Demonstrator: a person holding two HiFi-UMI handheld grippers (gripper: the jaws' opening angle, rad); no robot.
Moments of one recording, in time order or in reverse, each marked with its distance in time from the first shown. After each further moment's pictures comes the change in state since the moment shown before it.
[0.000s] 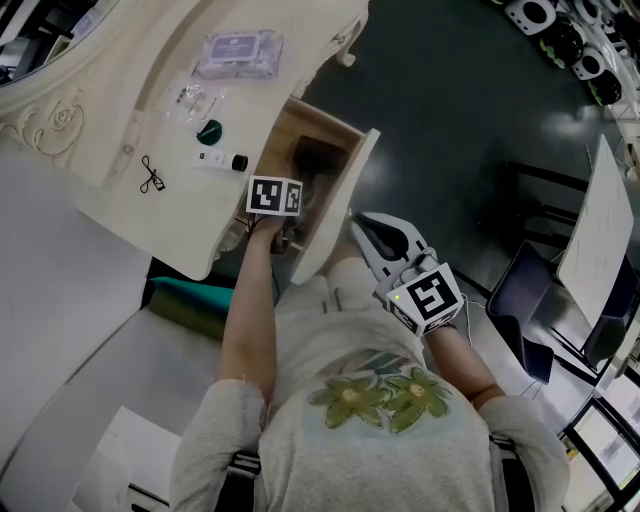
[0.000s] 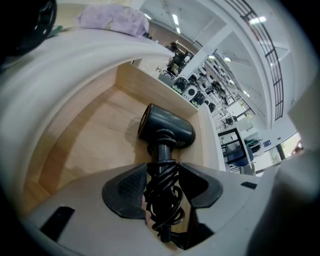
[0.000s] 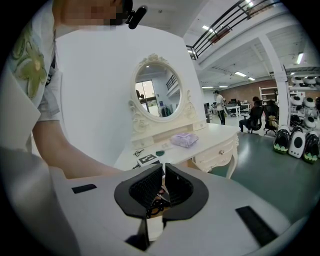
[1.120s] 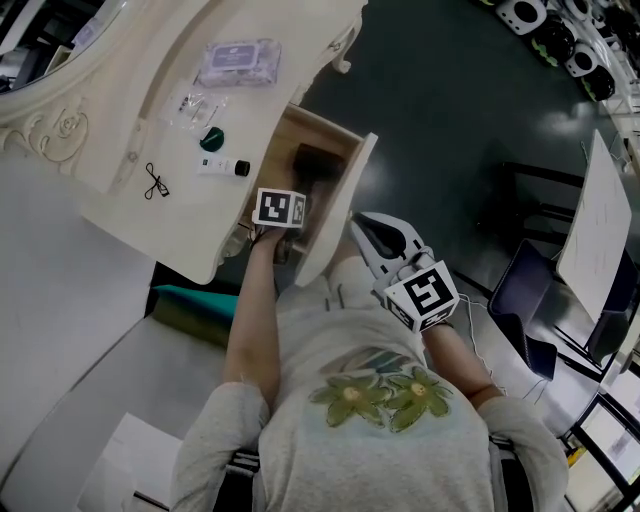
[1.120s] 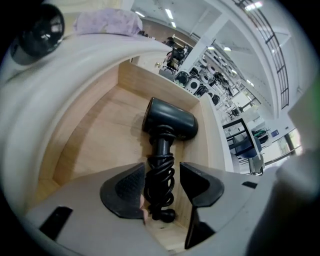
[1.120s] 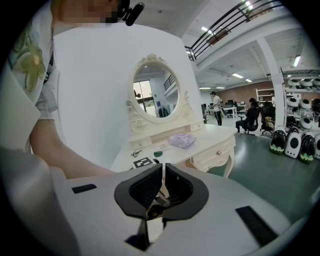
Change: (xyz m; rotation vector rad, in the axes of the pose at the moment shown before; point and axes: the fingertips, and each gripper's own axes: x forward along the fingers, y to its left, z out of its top) left arm -0.004 0.009 -0.020 0.061 0.042 0.096; right arm 0.002 0.001 0.000 0.004 0.001 -0.043
